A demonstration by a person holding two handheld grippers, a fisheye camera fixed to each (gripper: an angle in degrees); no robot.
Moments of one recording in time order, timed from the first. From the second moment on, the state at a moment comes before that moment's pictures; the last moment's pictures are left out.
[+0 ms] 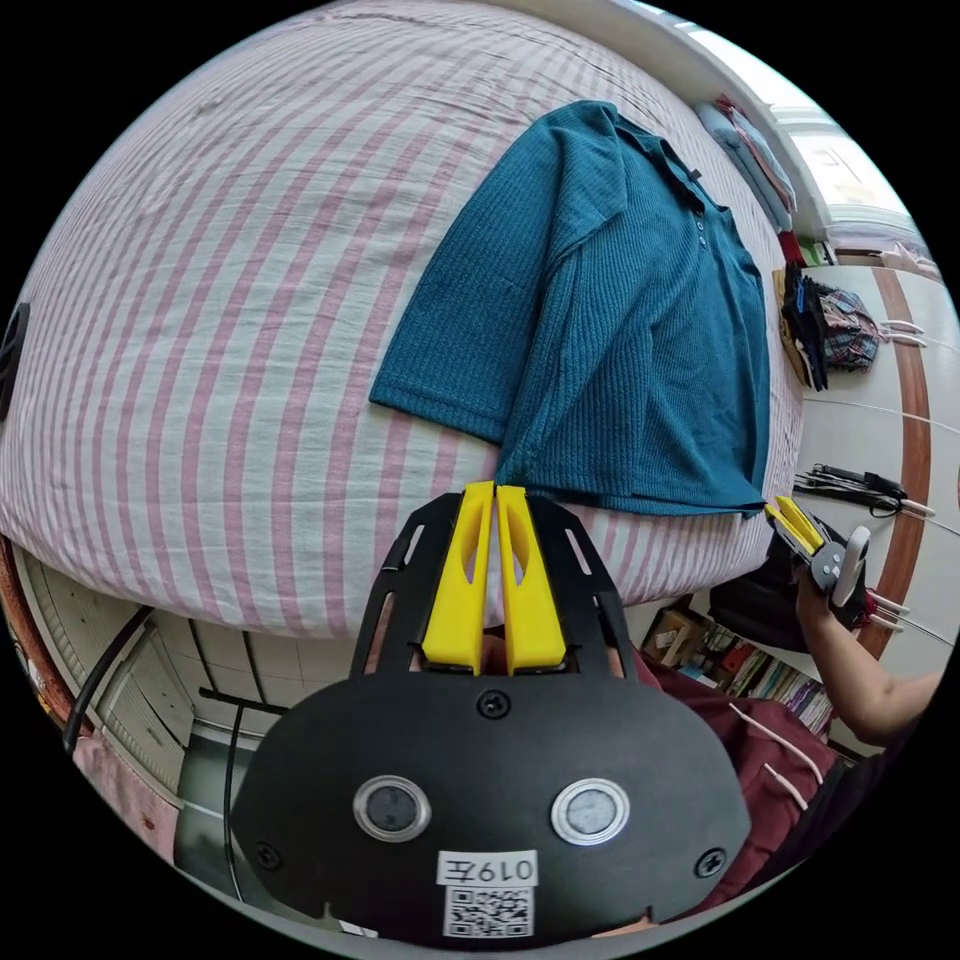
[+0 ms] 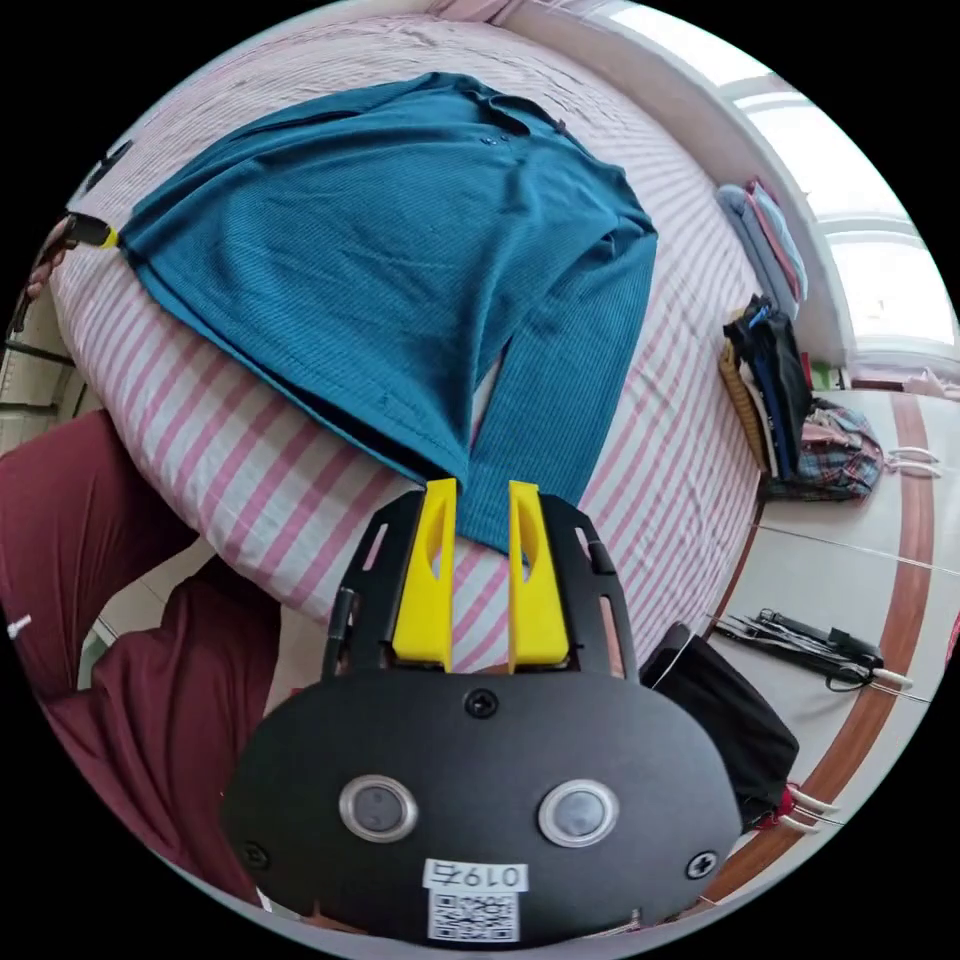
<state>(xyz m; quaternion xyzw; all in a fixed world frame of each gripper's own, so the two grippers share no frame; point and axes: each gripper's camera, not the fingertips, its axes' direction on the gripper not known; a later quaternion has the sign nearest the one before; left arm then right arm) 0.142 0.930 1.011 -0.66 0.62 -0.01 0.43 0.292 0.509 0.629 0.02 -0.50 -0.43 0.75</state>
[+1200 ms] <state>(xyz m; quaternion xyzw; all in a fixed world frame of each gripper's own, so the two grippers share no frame) 0.095 0.997 1.080 -0.71 0.57 -0.18 0.37 0.323 0.543 0.643 0.21 -0.46 -0.56 0.65</state>
